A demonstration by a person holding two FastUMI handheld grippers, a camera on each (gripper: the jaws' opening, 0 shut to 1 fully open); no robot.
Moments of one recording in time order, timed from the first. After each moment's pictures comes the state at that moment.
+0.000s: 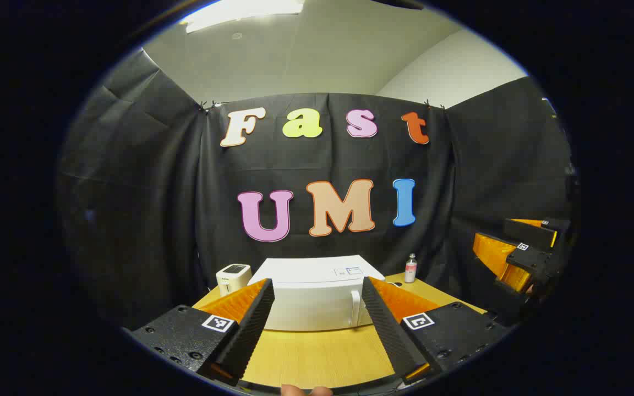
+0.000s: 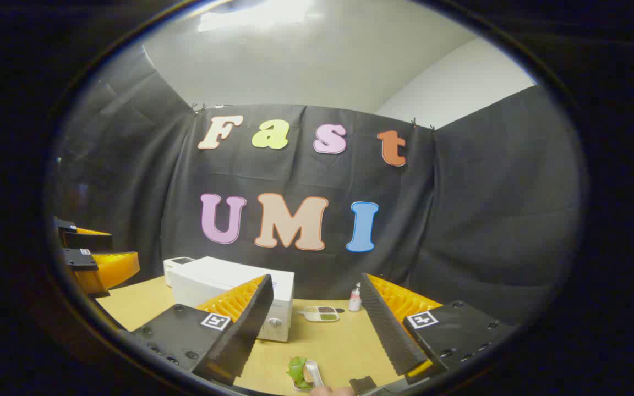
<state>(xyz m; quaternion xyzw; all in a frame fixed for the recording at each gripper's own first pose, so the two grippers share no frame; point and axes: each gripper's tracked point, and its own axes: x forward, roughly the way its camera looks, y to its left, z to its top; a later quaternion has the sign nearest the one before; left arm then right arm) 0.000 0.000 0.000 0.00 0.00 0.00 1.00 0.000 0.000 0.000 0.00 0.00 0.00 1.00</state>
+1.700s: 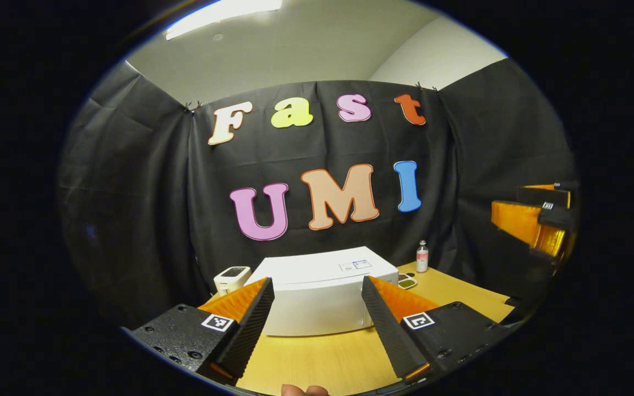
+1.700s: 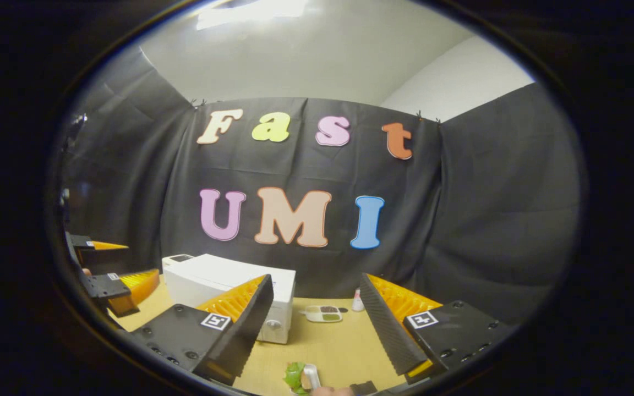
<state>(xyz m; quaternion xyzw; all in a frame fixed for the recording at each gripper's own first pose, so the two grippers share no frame) 0.074 -0.016 -0.047 0.05 0.01 -0.01 1.00 0.037 -0.005 -0.007 0.01 0.01 0.00 1.00</state>
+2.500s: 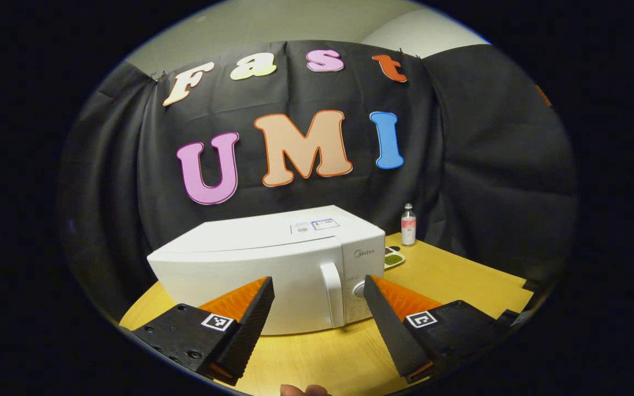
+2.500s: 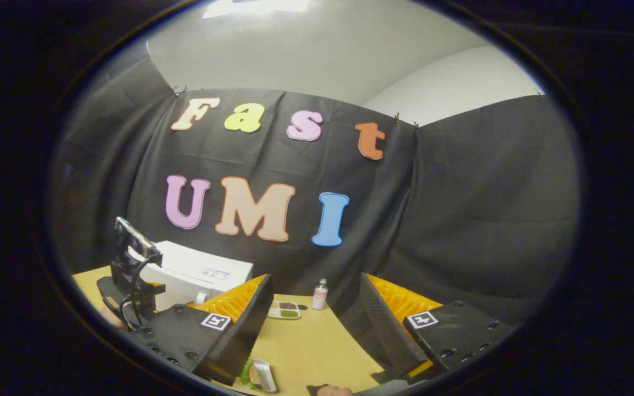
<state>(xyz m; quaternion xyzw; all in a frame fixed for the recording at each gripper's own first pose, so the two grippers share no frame) 0.210 -0.089 -0.204 0.04 0.10 -0.06 0.99 0.044 -0.092 -0.021 -0.05 0.03 -0.07 1.00</state>
